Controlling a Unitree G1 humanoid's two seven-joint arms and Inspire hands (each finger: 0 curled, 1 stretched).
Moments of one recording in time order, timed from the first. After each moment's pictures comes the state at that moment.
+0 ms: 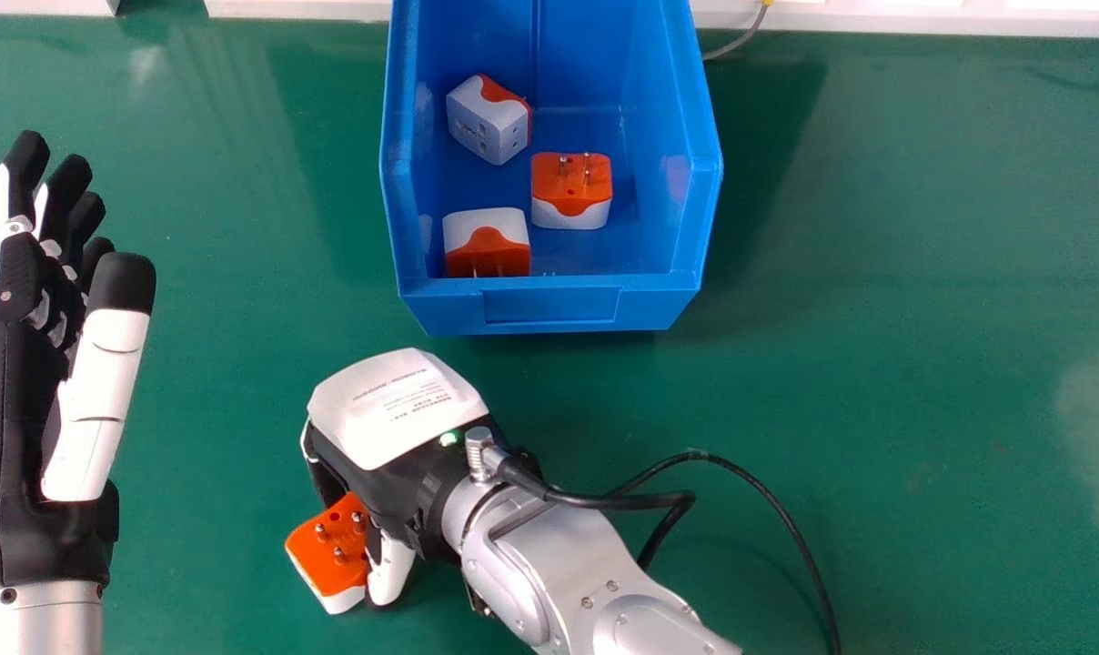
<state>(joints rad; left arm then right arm) 0.39 0.10 0.29 -0.38 -0.12 -0.29 -0.08 -0.45 0.12 0.91 0.32 -1.09 0.35 0.29</state>
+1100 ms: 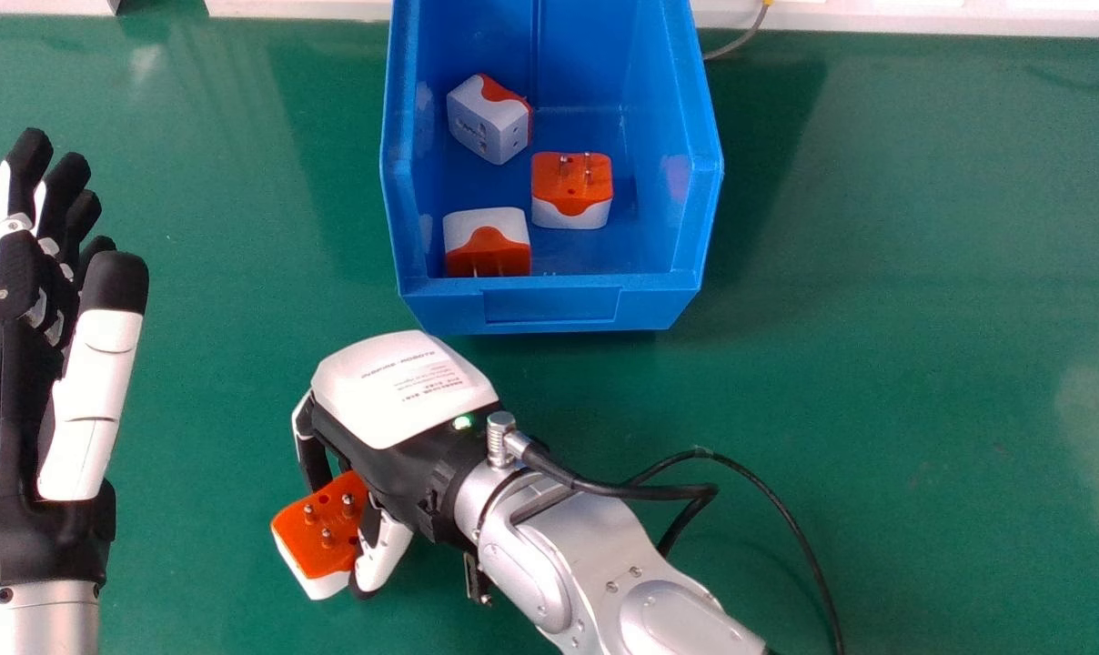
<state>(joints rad) 0.40 0.10 0.29 -0.39 -0.12 -0.29 -0.08 -0.42 0.08 0.86 0.23 -1.01 0.30 0.23</state>
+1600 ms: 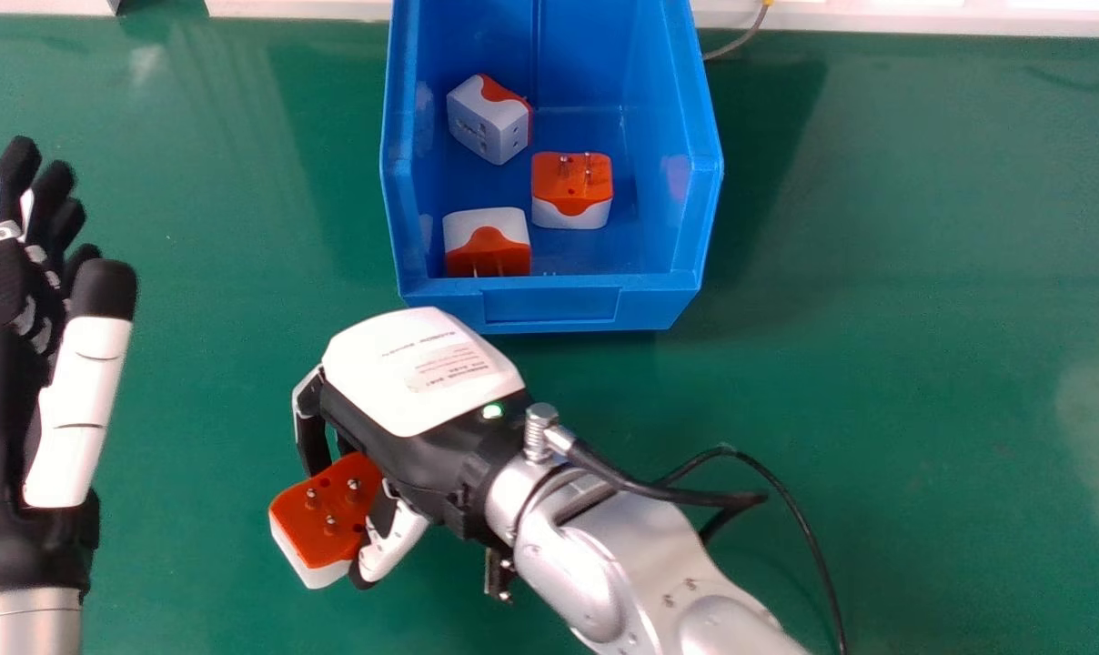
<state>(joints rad) 0.39 0.12 0.33 -0.35 -0.12 -0.30 -0.09 -0.32 -0.03 0.82 -0.07 -1.01 0.30 0.33</state>
